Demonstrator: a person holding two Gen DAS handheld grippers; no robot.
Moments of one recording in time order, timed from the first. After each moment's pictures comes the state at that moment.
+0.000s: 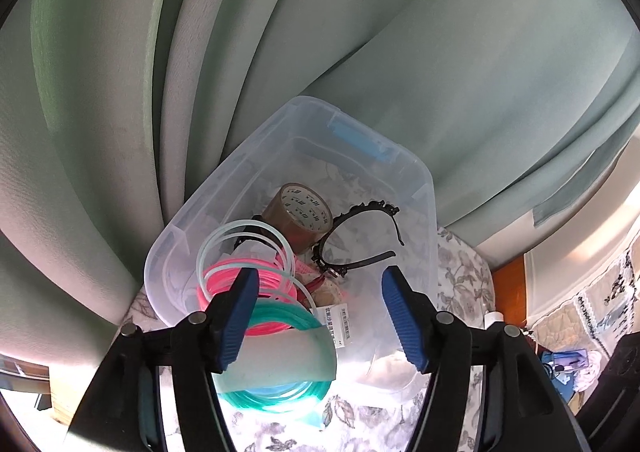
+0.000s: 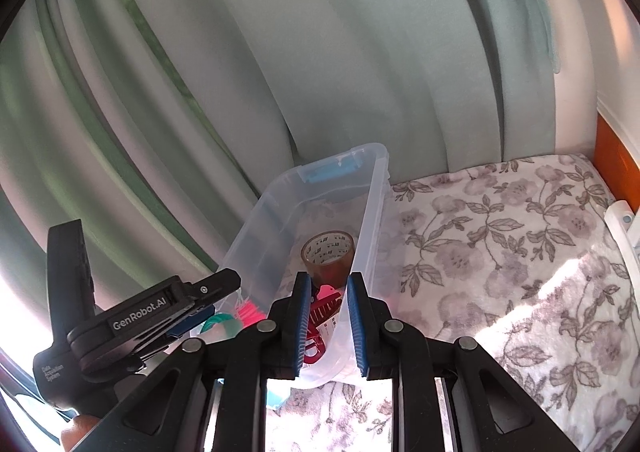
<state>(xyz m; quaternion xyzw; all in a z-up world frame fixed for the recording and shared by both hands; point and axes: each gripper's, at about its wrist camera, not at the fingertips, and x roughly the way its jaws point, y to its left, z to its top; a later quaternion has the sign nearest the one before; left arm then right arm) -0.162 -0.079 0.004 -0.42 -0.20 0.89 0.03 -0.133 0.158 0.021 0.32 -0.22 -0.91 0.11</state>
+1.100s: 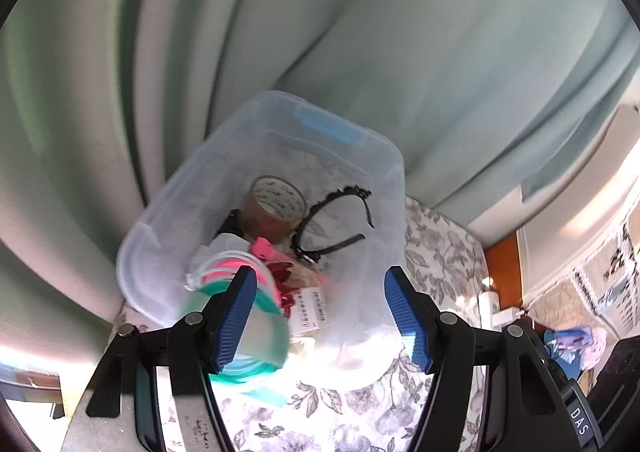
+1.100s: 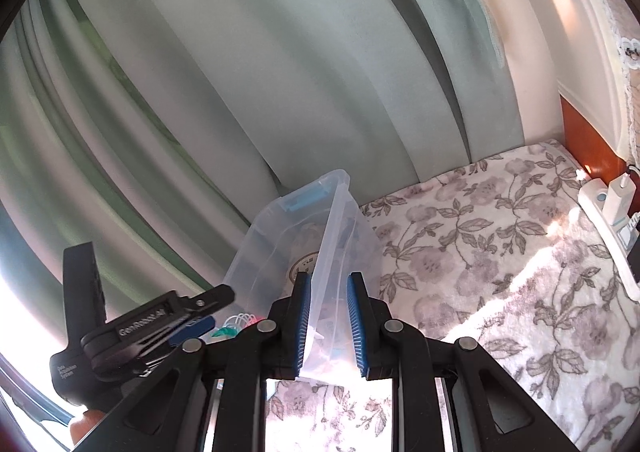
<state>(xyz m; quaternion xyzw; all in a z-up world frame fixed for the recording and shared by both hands) -0.158 -0.057 0.024 -0.43 -0.18 0.89 0.04 -0.107 0.214 0.025 0.29 -0.28 -0.91 0.10</state>
